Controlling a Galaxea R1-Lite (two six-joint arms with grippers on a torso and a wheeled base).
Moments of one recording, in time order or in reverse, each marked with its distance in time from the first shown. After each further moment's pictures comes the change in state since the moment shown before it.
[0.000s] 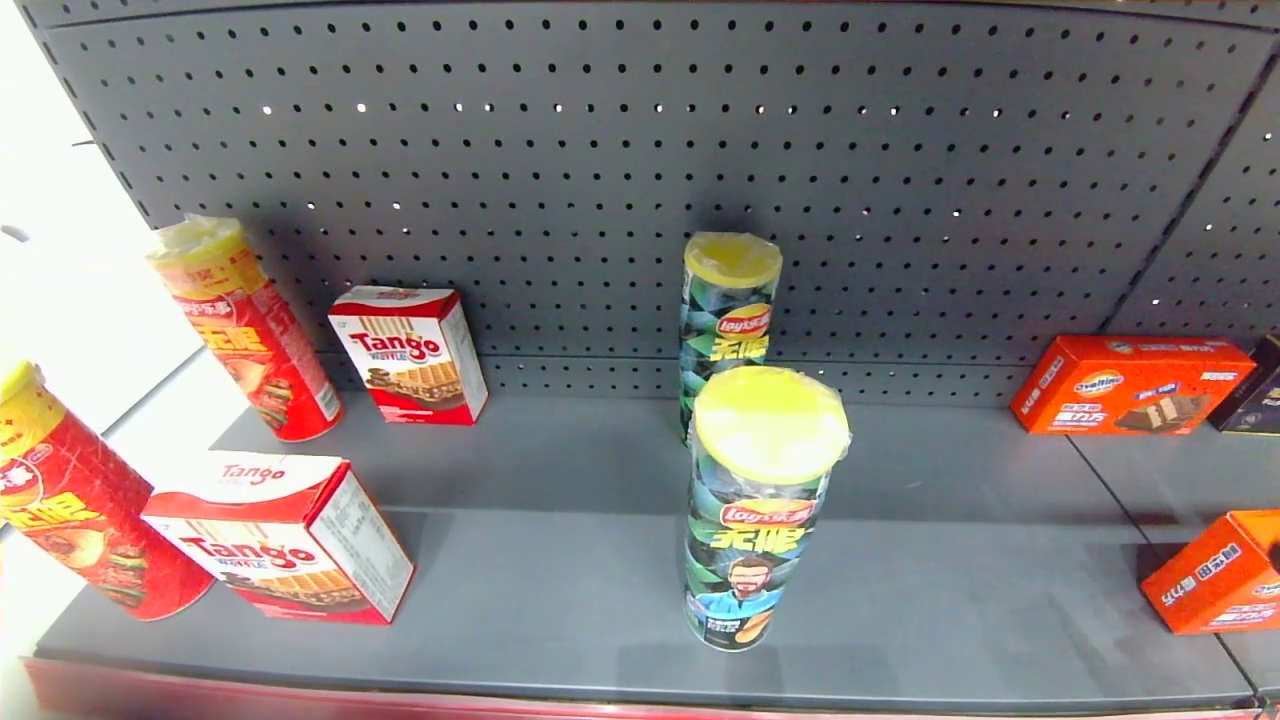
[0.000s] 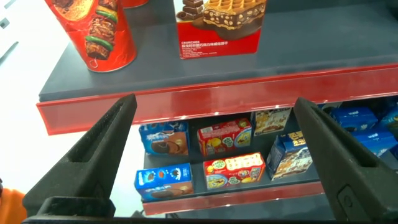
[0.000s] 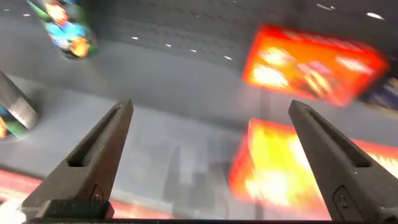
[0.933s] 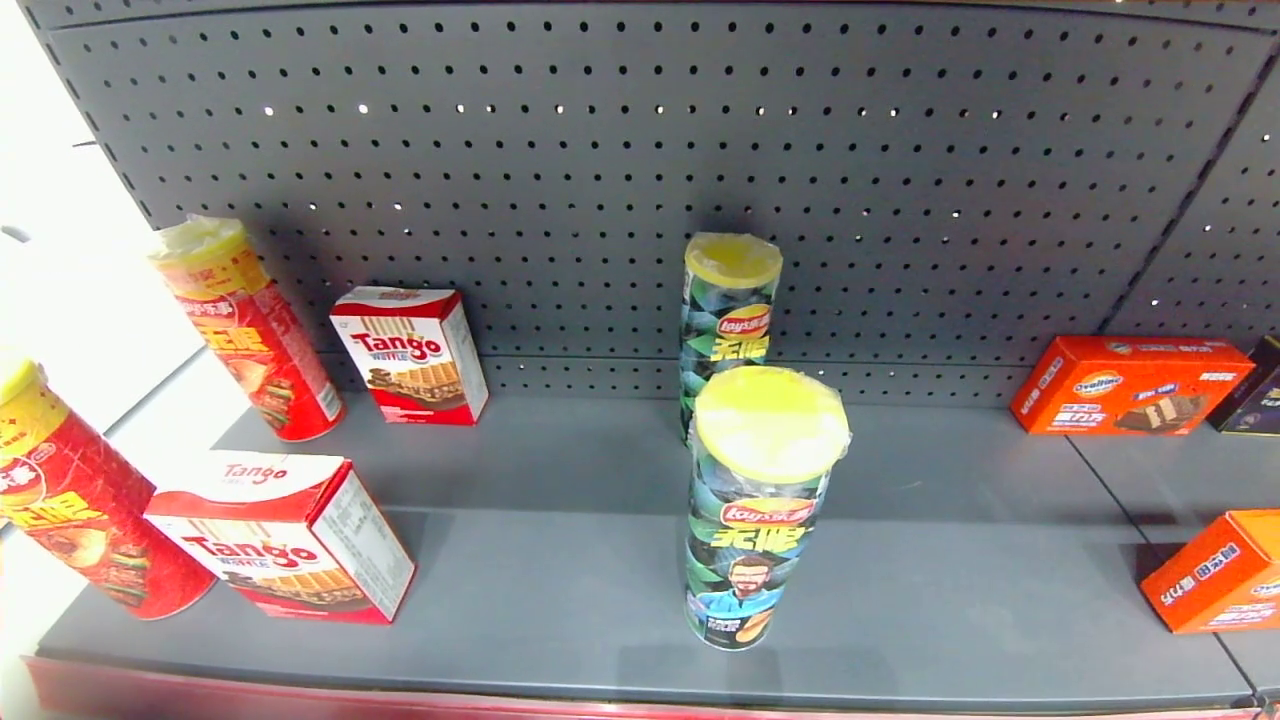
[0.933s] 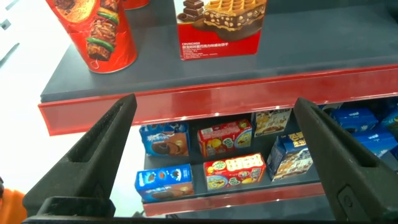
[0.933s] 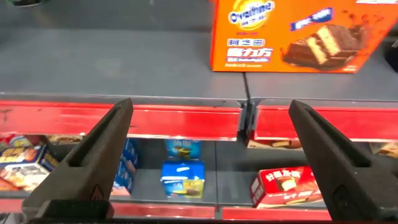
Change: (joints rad) left arm 0.000 0.000 0.001 -0.005 0.000 0.000; right arm -0.140 -0.597 0.352 0.240 -0.022 0.115
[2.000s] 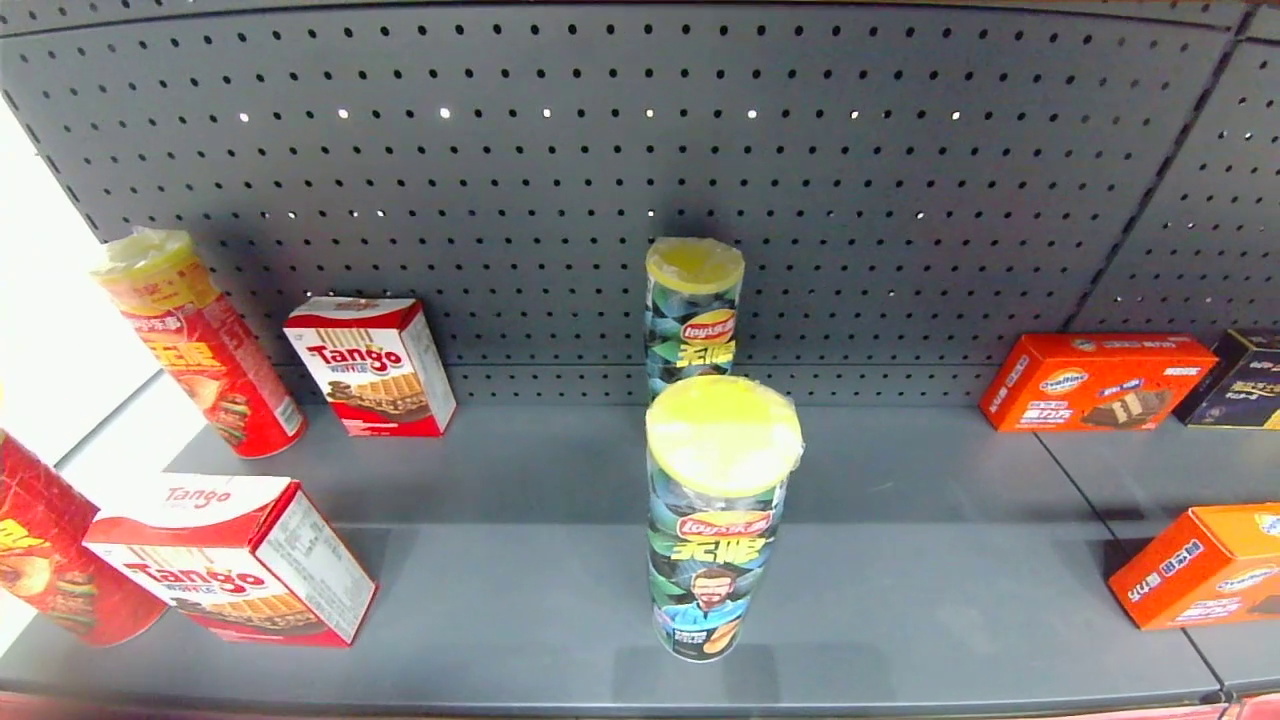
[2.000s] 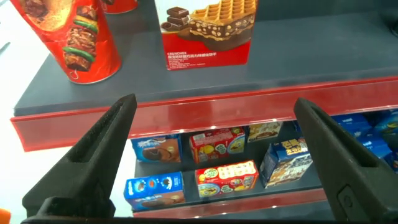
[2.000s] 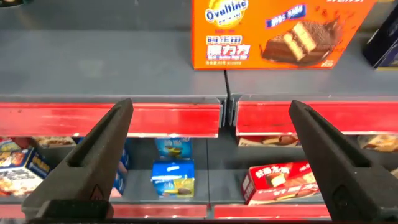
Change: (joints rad) left arm 0.001 0.000 0.000 -0.001 0.021 -0.020; right arm -0.002 -0.007 0.003 0.000 0.006 -0.004
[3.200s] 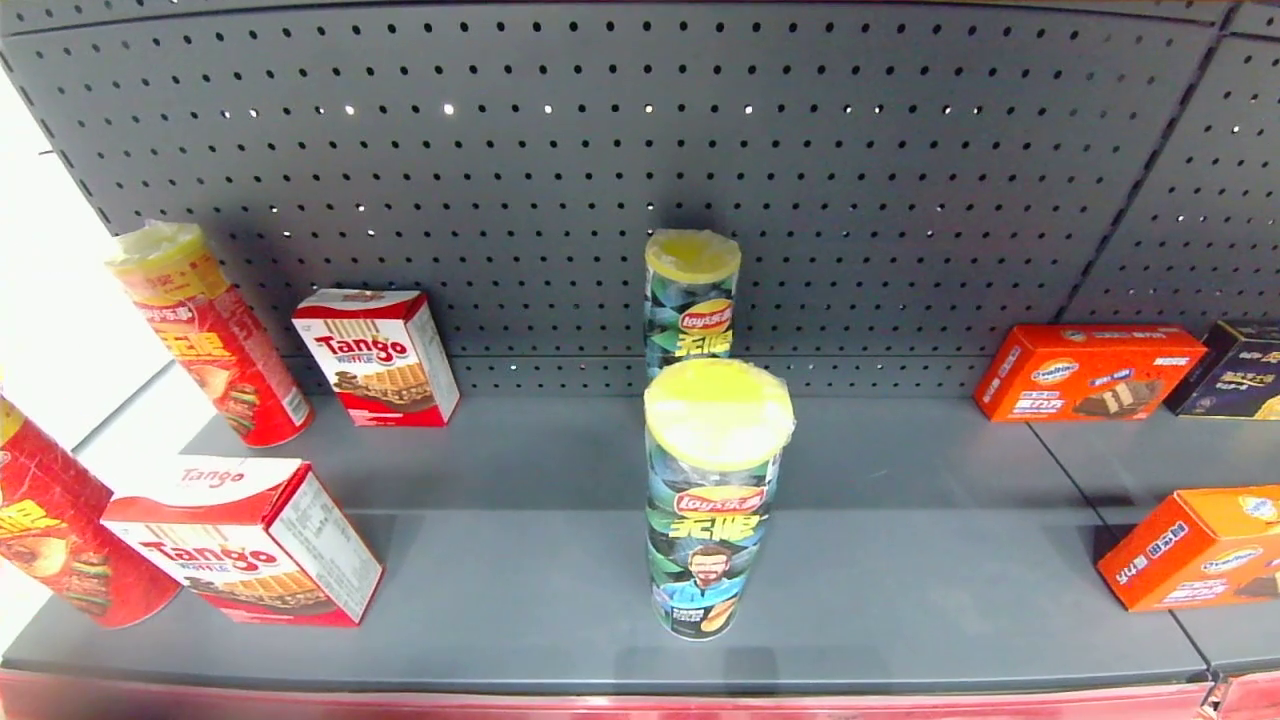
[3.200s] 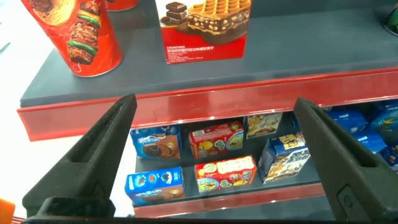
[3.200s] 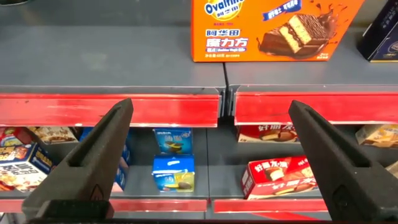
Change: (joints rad) left arm 0.001 0.000 0.000 0.000 -0.003 0.001; right arm 0.001 0.001 0.000 0.000 0.000 0.000
